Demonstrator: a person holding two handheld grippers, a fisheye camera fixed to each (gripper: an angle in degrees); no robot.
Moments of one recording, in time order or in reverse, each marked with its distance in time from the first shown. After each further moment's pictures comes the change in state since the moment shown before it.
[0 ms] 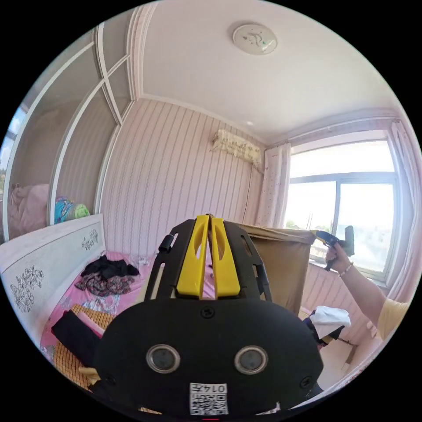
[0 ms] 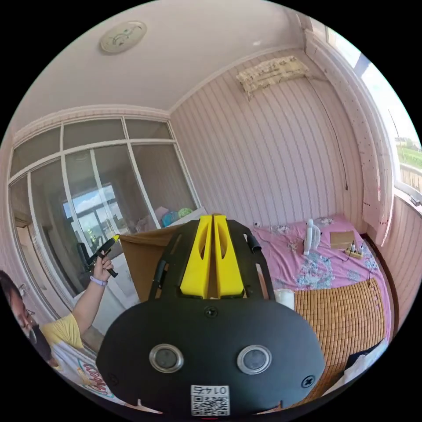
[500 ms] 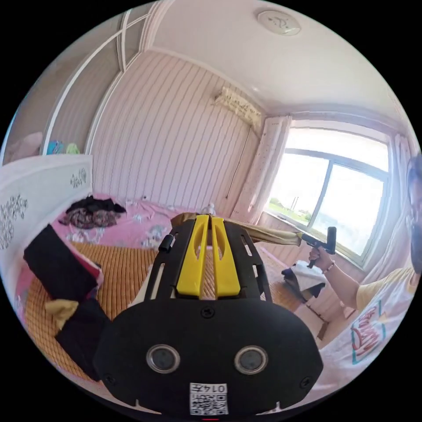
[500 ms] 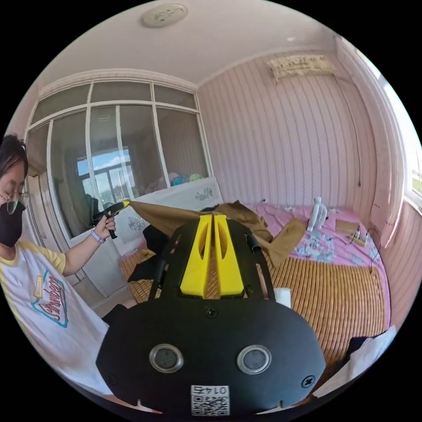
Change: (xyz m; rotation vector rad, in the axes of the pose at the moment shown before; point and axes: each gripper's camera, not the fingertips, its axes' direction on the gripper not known) left arm -0.098 0.235 0.047 -0.406 0.067 -0.183; right arm 0.090 0.290 0.049 -0.445 -0.035 0.013
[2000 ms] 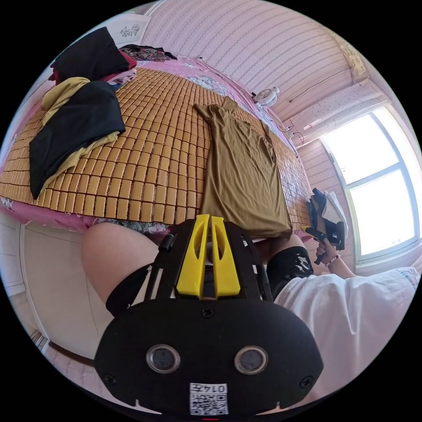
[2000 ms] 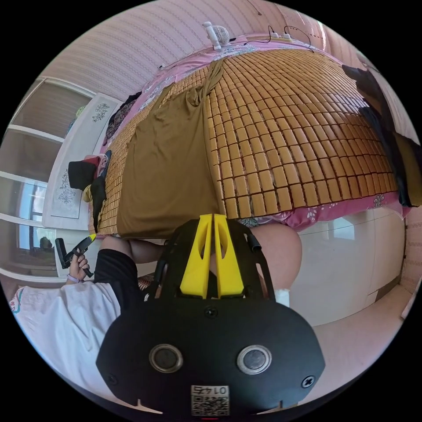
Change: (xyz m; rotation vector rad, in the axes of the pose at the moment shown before) left arm -0.142 0.190 0.157 -0.680 -0.110 -0.398; right arm 0.020 0.267 0.181 -0.630 0.291 0.616
